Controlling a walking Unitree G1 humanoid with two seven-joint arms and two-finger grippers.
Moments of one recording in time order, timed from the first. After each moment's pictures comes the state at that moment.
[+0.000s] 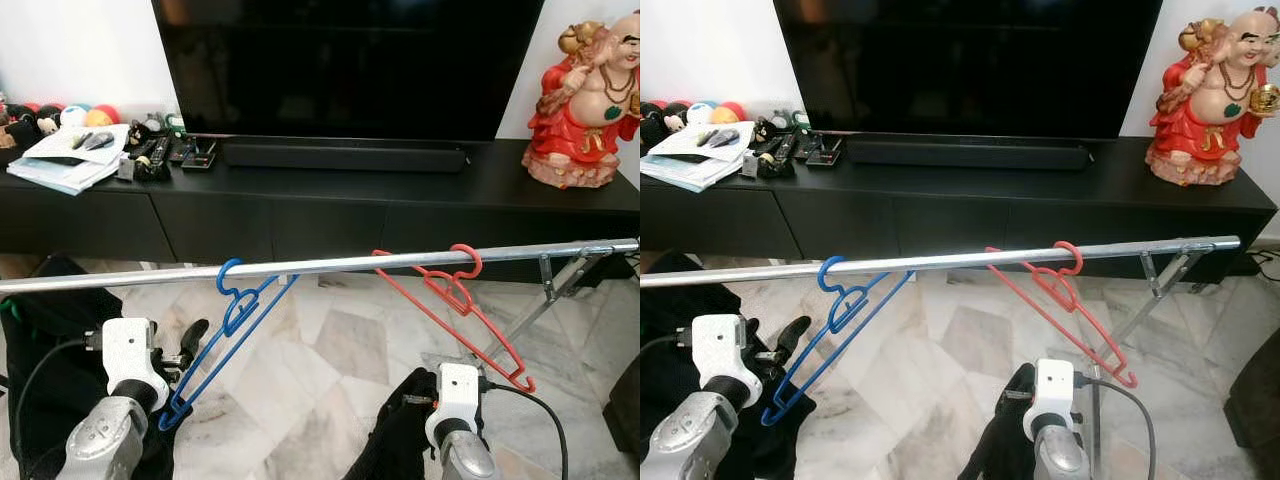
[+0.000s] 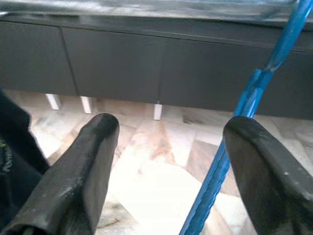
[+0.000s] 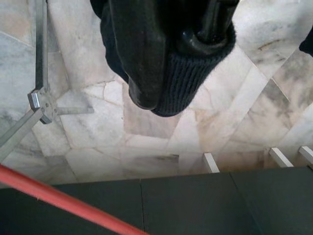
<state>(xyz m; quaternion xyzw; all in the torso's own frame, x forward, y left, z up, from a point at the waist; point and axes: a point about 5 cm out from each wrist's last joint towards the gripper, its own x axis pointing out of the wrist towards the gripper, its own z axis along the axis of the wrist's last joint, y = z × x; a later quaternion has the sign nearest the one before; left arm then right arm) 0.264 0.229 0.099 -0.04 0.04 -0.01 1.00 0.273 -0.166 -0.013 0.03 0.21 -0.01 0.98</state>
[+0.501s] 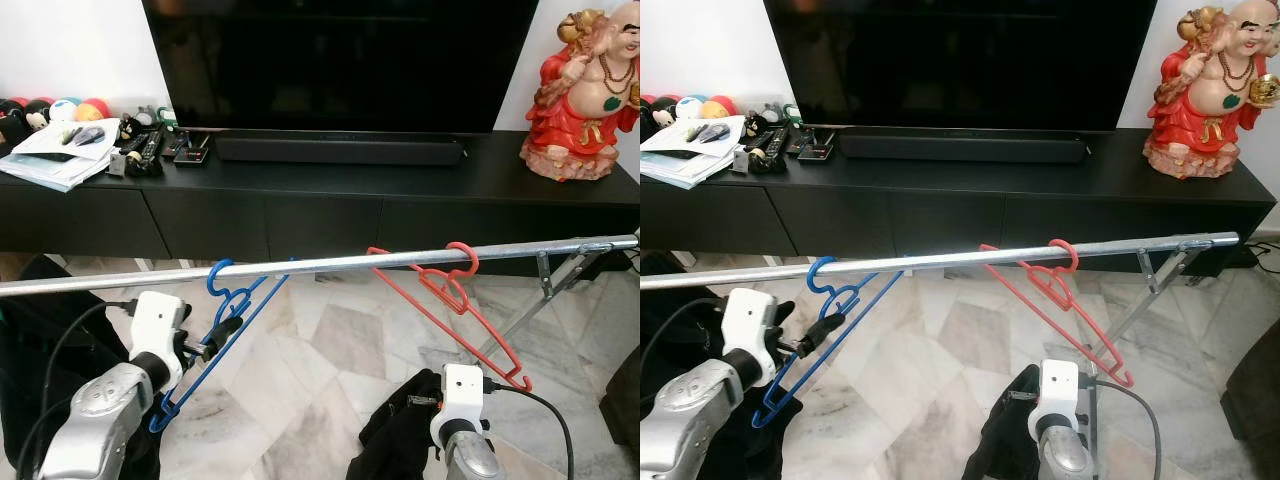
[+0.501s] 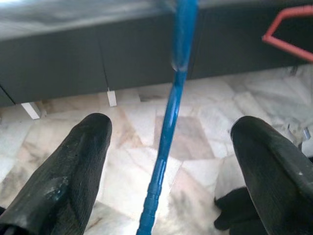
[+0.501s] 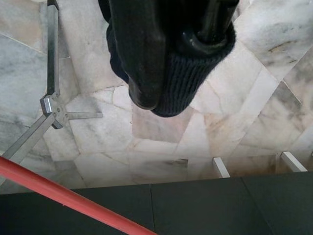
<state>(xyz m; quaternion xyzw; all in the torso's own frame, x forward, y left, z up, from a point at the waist) 0.288 0.212 0.109 0.03 0.10 -0.15 0.98 0.274 -0.170 -0.012 0.02 0.21 -0.02 0.98</state>
